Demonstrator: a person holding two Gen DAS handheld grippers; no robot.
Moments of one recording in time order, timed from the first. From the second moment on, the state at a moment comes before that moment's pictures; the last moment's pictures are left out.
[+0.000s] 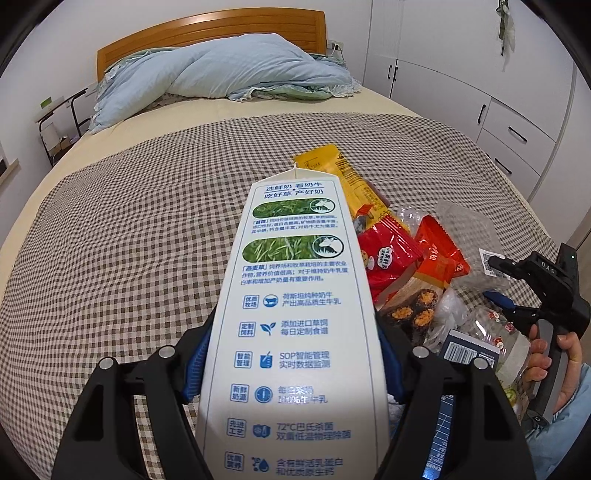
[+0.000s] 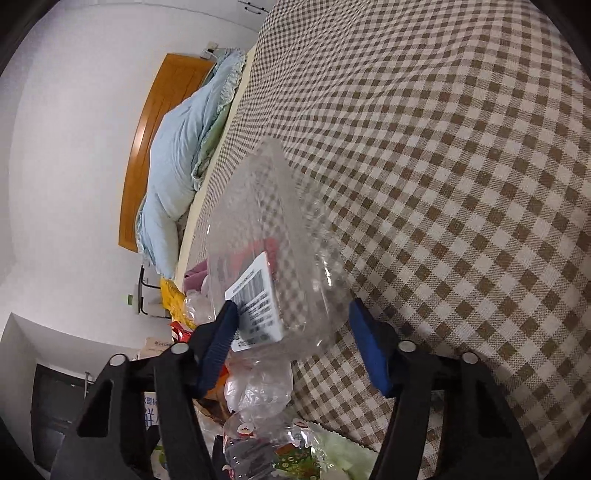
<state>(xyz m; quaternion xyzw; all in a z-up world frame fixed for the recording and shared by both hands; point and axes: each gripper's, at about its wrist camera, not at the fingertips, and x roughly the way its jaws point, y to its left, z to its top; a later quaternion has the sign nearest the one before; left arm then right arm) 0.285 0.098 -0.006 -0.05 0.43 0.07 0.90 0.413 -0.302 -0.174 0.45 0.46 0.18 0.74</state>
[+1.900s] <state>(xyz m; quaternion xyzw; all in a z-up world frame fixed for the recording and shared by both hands) 0.281 0.099 -0.011 -0.05 0.43 0.07 0.90 0.361 -0.341 -0.116 0.06 0.32 0.13 0.94</state>
